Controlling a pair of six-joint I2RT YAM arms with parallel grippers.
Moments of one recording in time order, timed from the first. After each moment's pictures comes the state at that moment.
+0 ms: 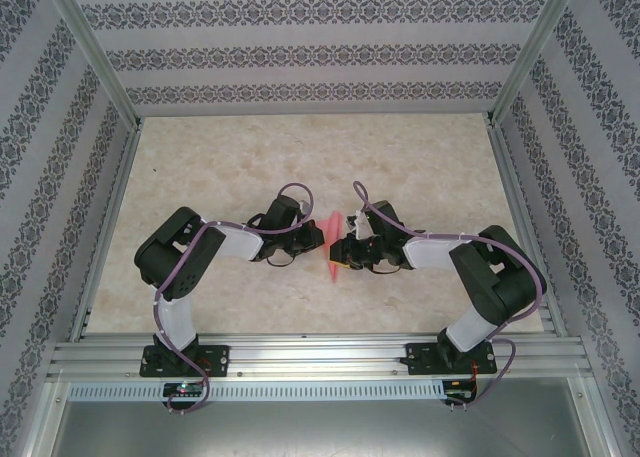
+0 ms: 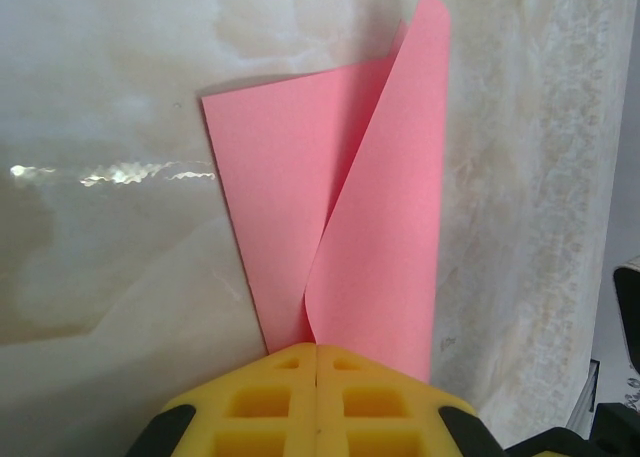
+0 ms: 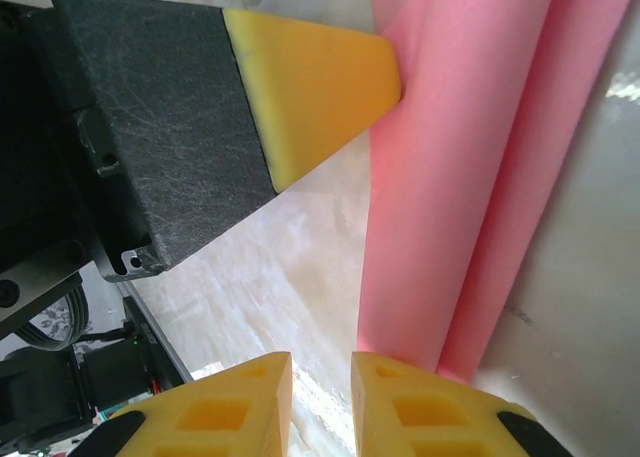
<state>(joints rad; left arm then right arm) -0.63 1.89 0.83 0.29 0.42 -0.96 0.54 1.62 0.62 0.11 -0.69 0.77</state>
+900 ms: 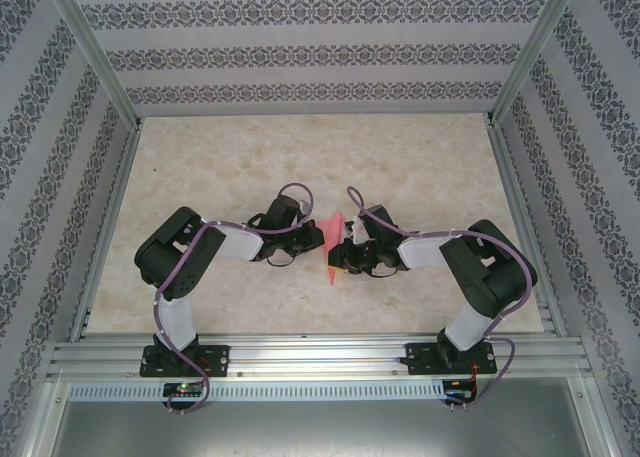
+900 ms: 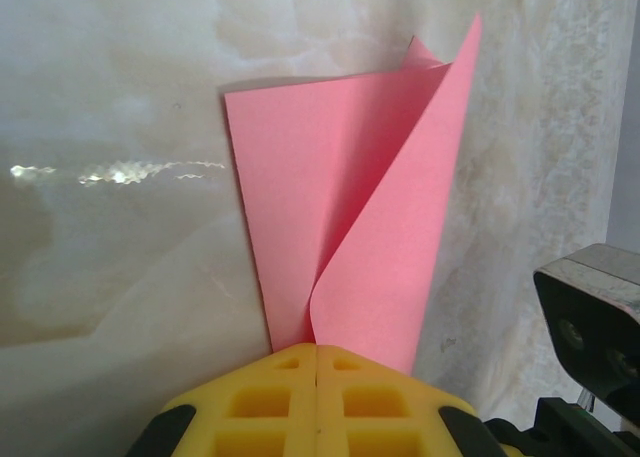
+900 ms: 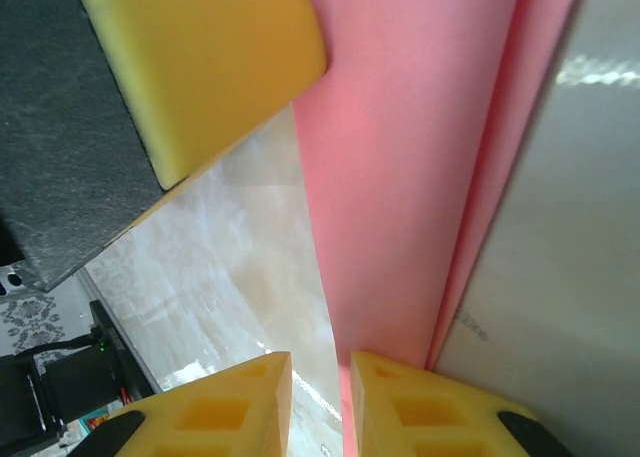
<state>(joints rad) -0.63 1.89 0.84 0.29 0.42 -0.96 0.56 1.68 0.62 0.11 -0.66 0.77</state>
